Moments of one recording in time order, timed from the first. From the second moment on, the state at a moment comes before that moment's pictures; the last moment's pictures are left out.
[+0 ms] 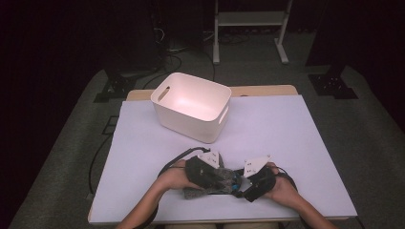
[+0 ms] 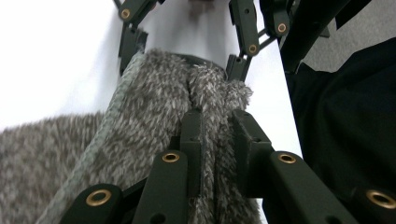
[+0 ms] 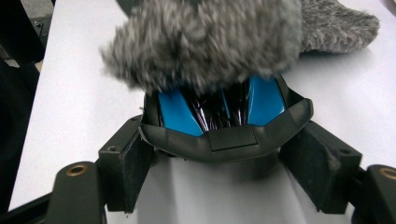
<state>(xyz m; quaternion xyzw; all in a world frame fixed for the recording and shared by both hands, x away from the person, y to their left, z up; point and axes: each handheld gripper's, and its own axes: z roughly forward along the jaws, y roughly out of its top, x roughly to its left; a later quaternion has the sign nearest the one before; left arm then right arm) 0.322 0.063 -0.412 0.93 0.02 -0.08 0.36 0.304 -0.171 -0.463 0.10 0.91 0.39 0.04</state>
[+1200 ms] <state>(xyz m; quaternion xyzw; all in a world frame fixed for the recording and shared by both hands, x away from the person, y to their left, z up) 0.327 0.101 -0.422 0.93 0.09 -0.05 0.35 0.306 -0.182 -0.451 0.12 0.93 0.34 0.03</state>
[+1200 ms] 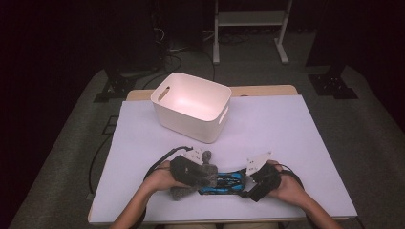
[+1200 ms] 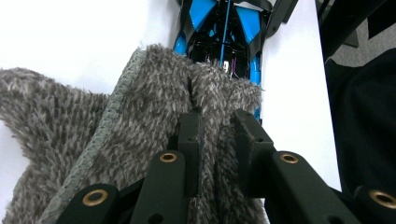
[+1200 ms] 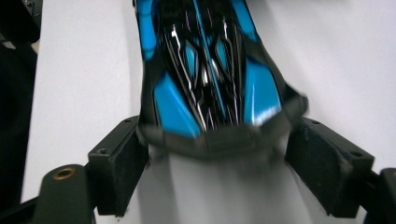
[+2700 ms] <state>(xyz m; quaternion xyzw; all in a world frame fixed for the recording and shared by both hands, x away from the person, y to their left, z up) 0.344 0.095 -0.412 0.92 0.13 -0.04 0.36 0.330 -0.163 -0.439 0.18 0.91 0.37 -0.06</state>
